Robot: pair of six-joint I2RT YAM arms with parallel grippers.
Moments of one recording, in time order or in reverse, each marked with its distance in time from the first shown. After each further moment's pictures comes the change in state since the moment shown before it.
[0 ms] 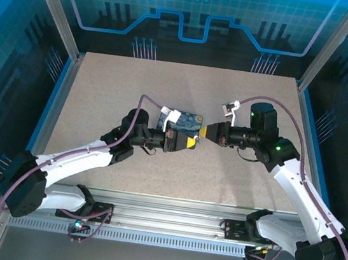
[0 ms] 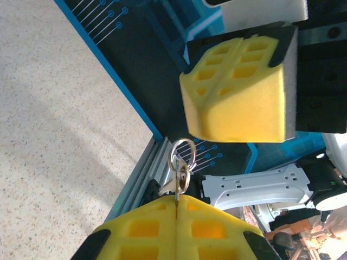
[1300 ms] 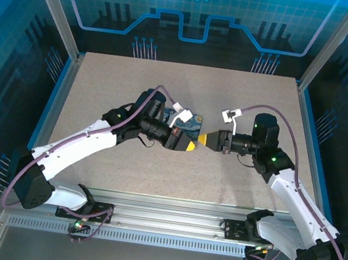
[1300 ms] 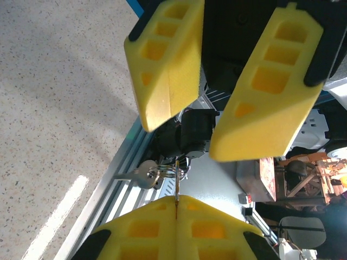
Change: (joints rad) left arm 0.015 0.105 0.430 -0.802 0.151 0.367; right arm -0.042 -0.076 -0.238 0.365 -0.202 -0.064
